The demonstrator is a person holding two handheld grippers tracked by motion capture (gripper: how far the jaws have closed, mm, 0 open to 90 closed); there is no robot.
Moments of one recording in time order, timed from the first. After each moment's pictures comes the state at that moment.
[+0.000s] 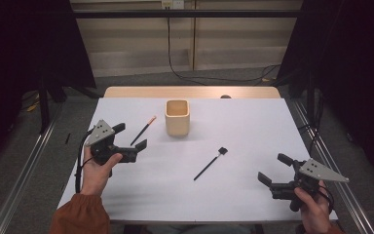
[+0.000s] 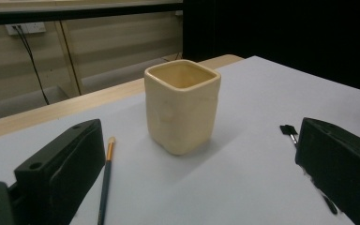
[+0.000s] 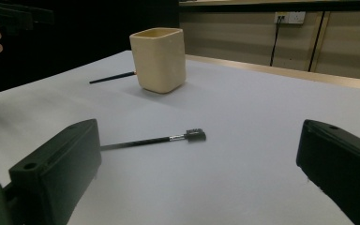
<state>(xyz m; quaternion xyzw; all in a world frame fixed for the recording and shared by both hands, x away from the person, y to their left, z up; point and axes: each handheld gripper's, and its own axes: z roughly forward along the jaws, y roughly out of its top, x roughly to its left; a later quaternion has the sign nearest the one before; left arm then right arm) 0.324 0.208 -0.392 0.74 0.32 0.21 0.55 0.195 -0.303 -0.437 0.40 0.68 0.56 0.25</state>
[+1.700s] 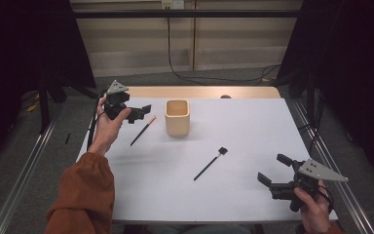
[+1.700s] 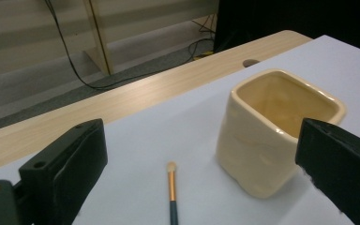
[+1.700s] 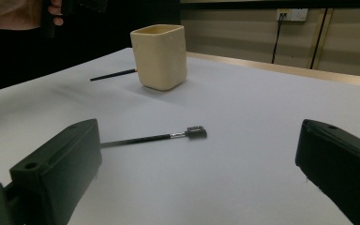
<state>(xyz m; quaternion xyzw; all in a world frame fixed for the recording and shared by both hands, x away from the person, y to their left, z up) 0.445 0.191 -0.375 0.77 0.38 0.21 0.46 0.196 -0.303 -0.438 0.40 0.68 0.56 0.25</state>
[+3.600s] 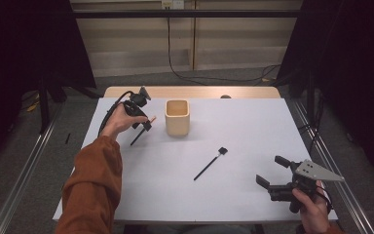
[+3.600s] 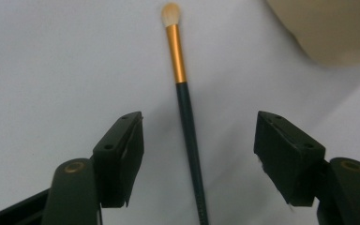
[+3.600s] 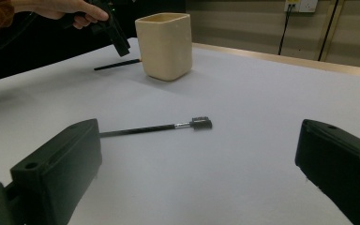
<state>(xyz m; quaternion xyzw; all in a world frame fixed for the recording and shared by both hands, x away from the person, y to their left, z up) 0.515 0.157 -0.428 0.91 0.40 0.01 0.13 0.197 -0.301 -0.443 0.40 0.70 0.55 0.24</state>
